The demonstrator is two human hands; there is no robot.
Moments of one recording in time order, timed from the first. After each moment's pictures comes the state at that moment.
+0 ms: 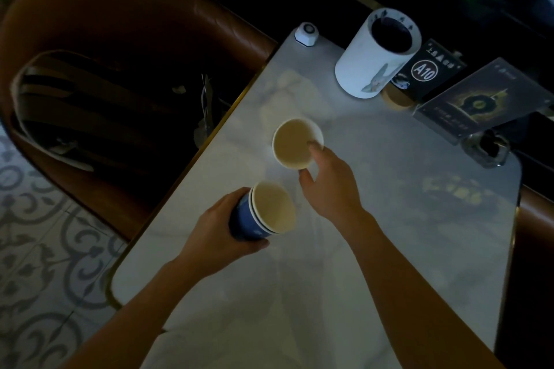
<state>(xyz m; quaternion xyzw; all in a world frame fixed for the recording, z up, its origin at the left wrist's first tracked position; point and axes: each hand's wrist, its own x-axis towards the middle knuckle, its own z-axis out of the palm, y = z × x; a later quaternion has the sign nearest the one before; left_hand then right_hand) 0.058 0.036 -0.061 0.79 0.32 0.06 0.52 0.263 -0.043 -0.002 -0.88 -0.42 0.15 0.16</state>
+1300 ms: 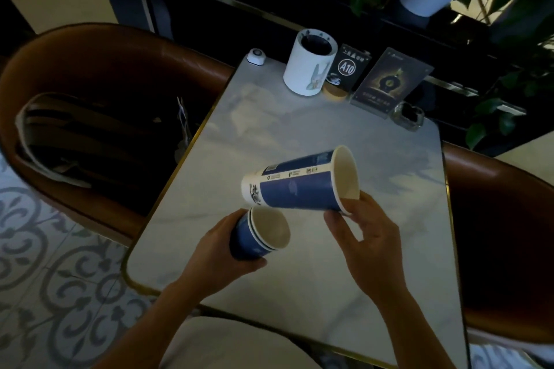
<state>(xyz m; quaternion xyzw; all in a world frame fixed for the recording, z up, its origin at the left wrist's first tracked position) -0.027 -0.040 -0.036 0.86 0.23 0.05 0.45 0.102 -0.216 0.097 -0.83 -0.31 0.02 0.47</state>
